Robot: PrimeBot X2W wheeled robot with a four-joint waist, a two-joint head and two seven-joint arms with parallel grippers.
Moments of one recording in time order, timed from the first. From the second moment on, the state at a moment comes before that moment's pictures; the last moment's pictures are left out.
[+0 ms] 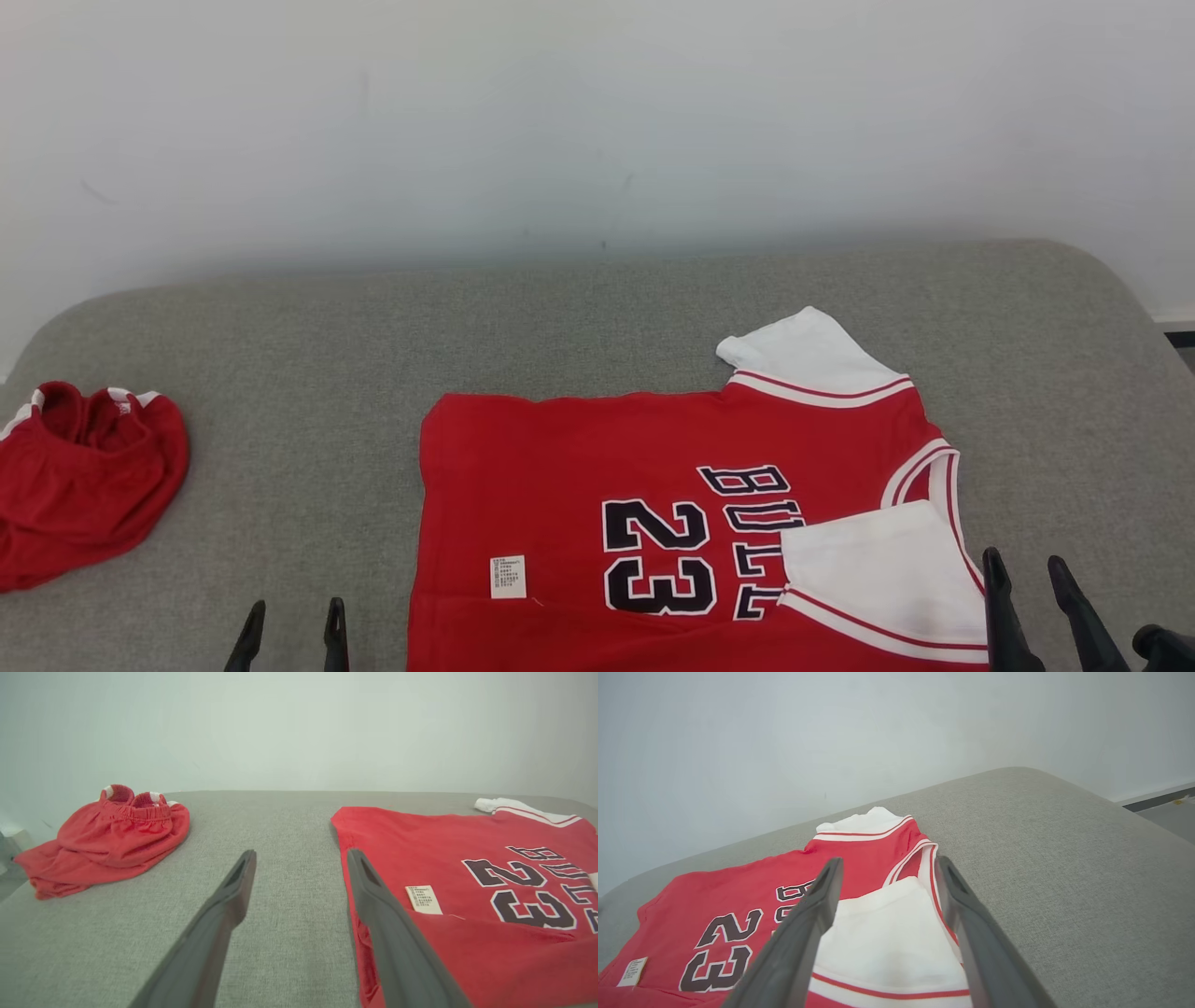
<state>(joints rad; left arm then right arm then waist) 0.11 0.16 -0.09 0.17 -0.22 -0.01 -0.26 0.17 -0.16 -0.14 0.07 0.39 0.13 -0.11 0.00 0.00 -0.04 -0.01</state>
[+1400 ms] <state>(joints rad) -0.20 0.17 0.01 0.39 -0.16 -0.12 -0.26 -0.23 -0.19 0.01 0.41 0.35 0.13 -0.24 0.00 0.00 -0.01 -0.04</state>
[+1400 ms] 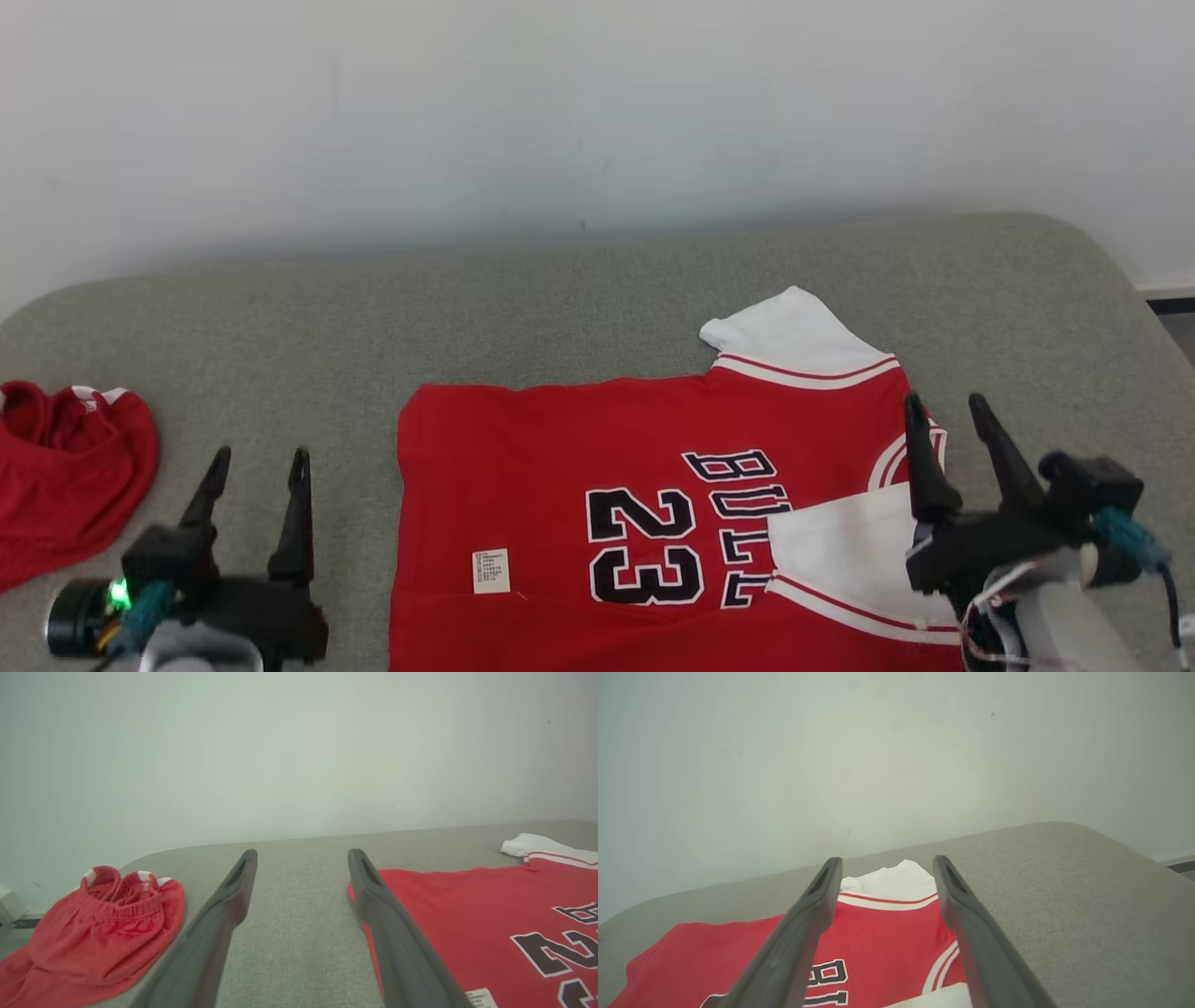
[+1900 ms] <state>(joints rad) -0.68 0.28 -0.25 0.63 -0.38 -0.13 -0.08 -0.75 -0.26 0.15 0.73 0.35 0.13 -0.25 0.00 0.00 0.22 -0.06</state>
